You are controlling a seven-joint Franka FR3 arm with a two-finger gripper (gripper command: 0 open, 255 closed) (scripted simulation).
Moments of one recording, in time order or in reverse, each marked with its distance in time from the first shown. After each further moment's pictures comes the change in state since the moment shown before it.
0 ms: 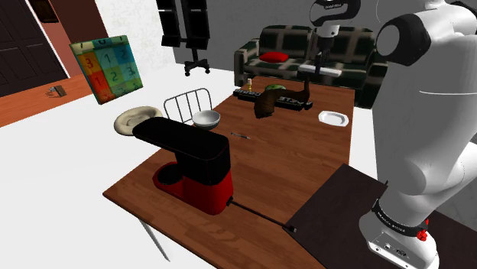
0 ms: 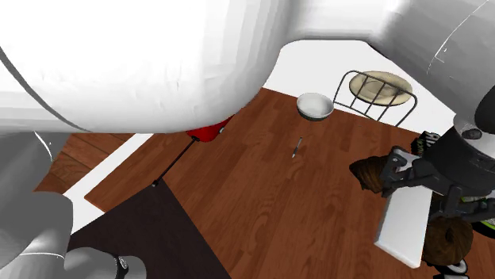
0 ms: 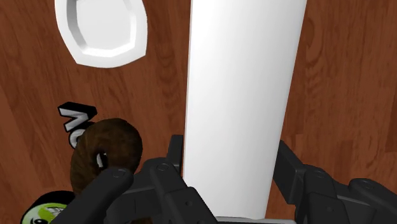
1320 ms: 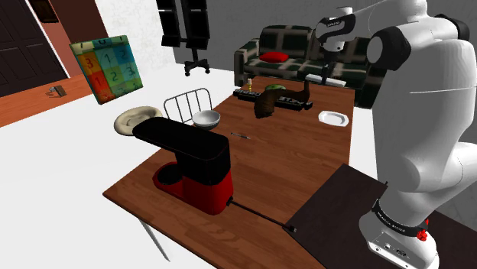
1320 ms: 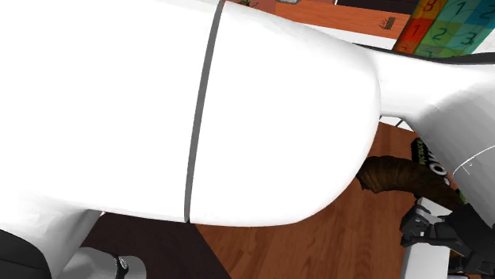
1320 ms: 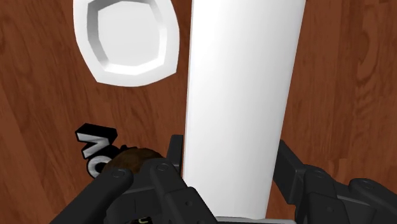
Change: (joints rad) arm -0.094 0.145 -0.025 0.026 0.044 0.115 -0.122
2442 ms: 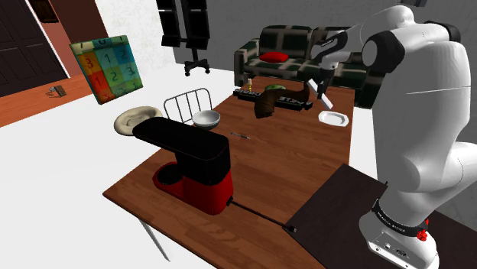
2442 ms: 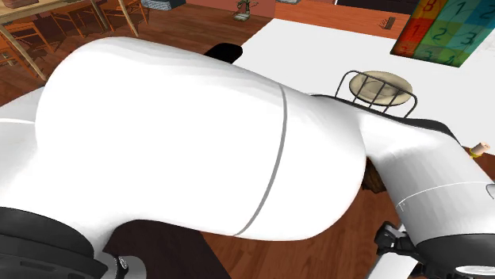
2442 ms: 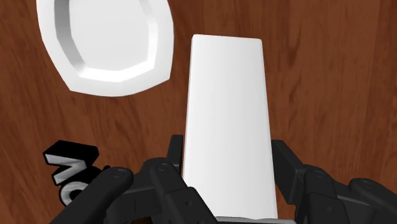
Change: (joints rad) arm 0.005 0.048 0.009 -0.159 0.014 0.205 -0.007
